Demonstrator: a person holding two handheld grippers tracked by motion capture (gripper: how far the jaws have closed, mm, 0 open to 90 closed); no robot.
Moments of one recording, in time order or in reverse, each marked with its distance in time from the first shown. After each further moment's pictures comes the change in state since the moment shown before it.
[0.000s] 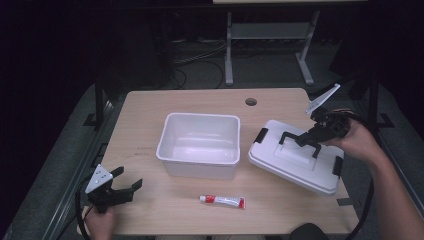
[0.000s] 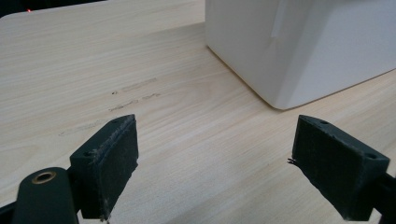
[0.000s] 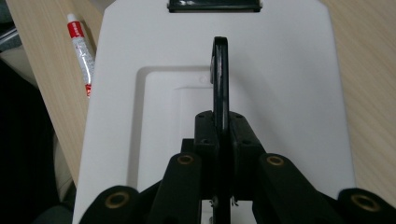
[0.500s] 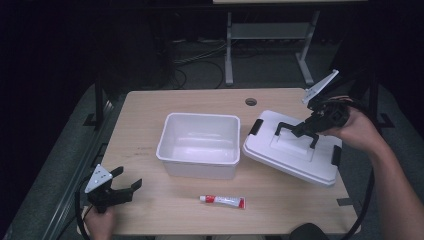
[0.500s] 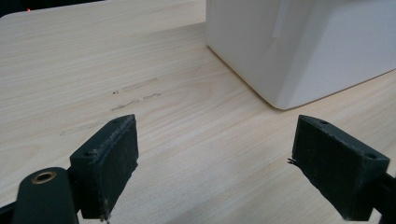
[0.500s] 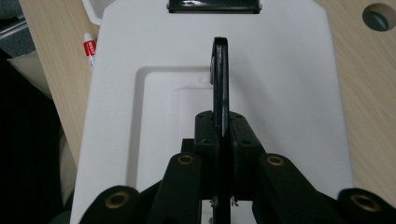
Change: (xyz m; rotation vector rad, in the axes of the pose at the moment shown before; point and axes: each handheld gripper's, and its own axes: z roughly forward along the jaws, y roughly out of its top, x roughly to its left) left arm 0.001 0.000 0.000 0.001 0.000 -0.001; right arm 0.013 0.031 -0.024 -0.014 -0.019 -0.063
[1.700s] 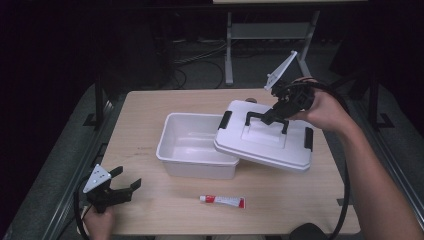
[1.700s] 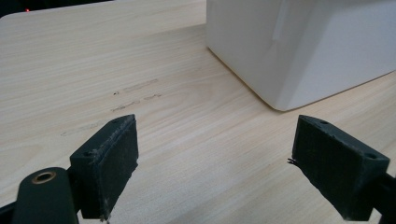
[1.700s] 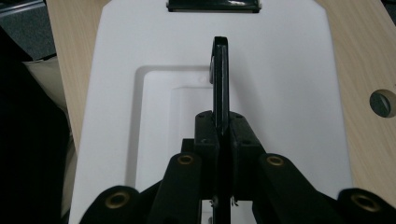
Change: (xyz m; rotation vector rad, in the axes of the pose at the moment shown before) left arm 0.002 0.000 -0.001 -0.006 -0.007 -0.006; right arm 0.033 0.092 0.006 0.022 0.019 -0.179
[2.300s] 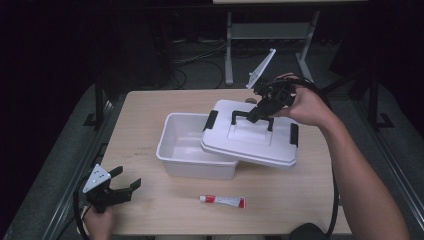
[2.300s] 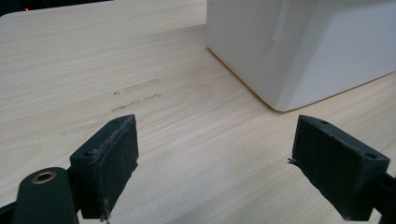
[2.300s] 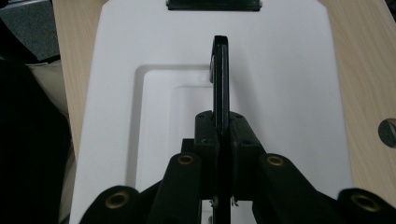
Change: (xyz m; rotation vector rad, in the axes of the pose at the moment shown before) left arm 0.001 0.000 0.000 0.000 -0.003 -0.005; right arm 0.003 0.034 0.017 0.018 0.025 -0.052
